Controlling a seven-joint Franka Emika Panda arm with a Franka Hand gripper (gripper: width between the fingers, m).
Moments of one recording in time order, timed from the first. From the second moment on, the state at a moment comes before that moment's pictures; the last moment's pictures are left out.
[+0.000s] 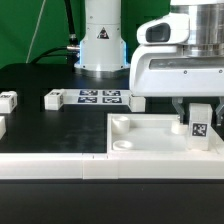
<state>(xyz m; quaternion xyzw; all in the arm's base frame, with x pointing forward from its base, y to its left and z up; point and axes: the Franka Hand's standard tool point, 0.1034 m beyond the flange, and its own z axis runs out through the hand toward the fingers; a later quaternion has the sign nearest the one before) 0.639 0.117 0.067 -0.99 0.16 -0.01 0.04</state>
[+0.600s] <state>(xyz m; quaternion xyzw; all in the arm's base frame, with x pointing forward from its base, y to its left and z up) 0.636 0.098 0.067 -0.94 0.34 -0.01 0.02</state>
